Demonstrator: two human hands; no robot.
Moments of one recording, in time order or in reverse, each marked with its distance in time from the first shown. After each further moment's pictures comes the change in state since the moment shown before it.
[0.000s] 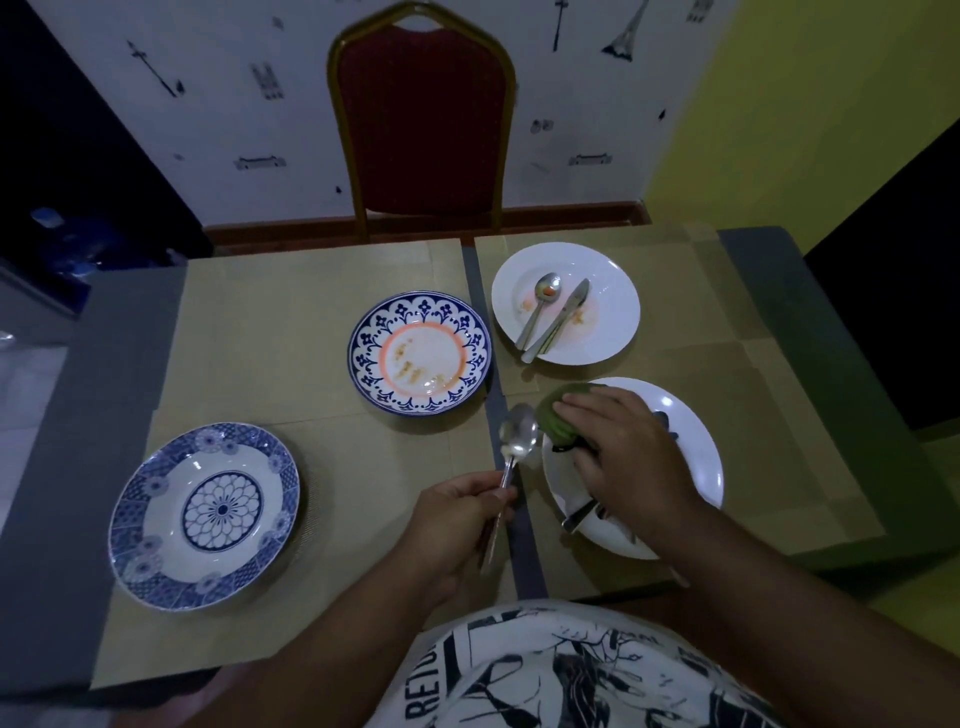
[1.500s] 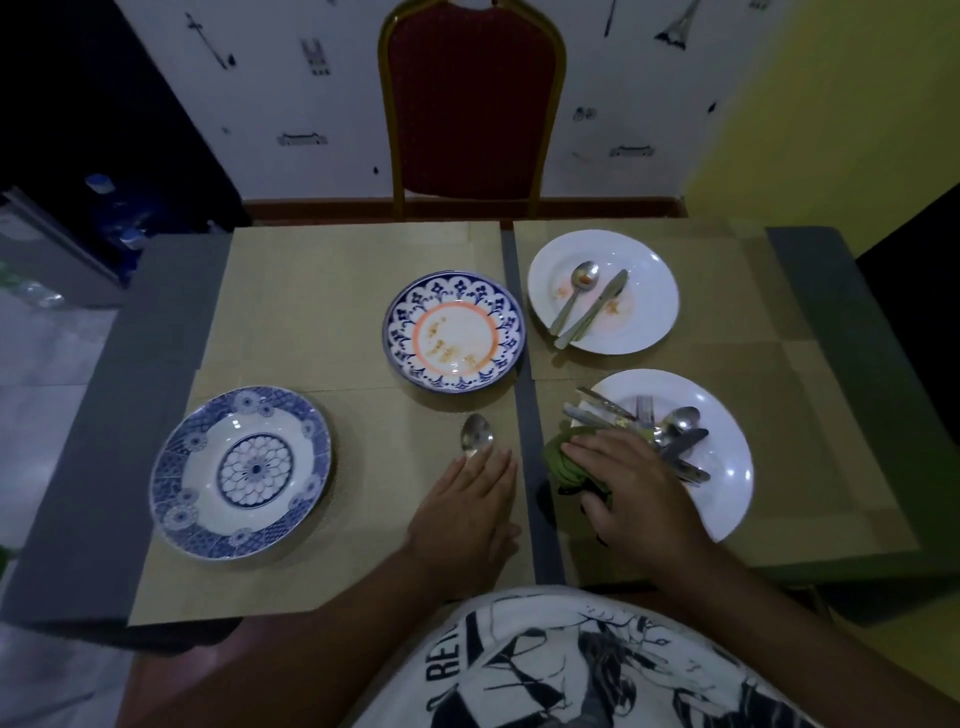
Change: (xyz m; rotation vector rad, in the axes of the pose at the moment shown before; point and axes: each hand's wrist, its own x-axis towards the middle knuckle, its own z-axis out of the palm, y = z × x) left_hand 0.016 -0.041 -0.049 1.702 -0.032 0.791; right_hand -0.043 -0.019 0.017 0.063 -0.233 0.022
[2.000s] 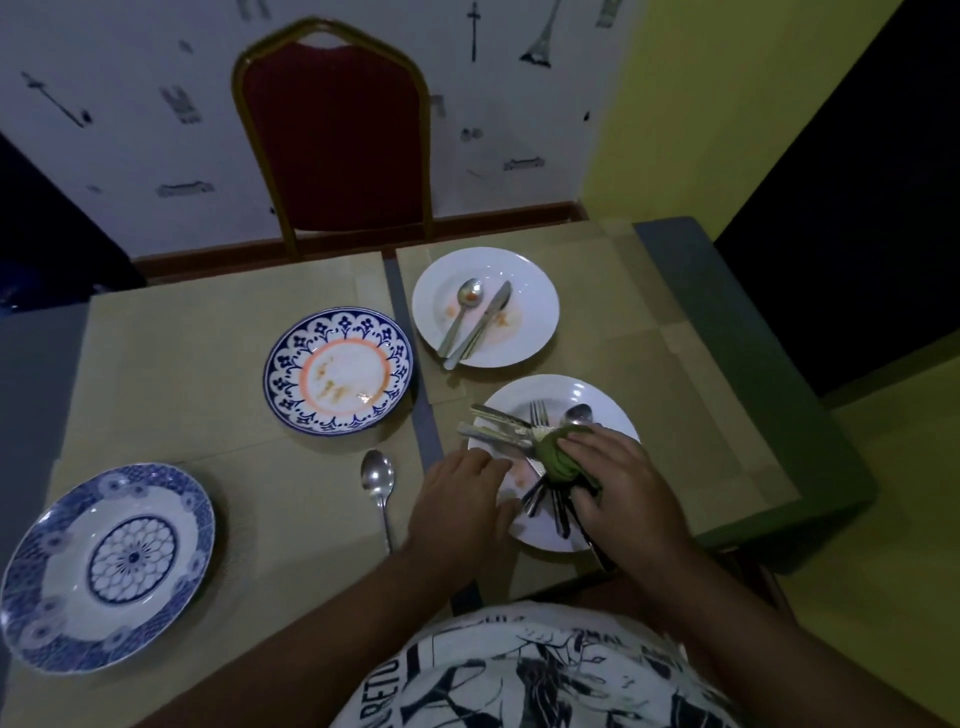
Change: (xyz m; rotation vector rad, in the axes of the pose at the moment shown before) left_hand 0.080 0.081 -0.013 -0.112 0.244 0.069; right_hand -0.041 0.068 -0.037 0.001 0.188 0.258
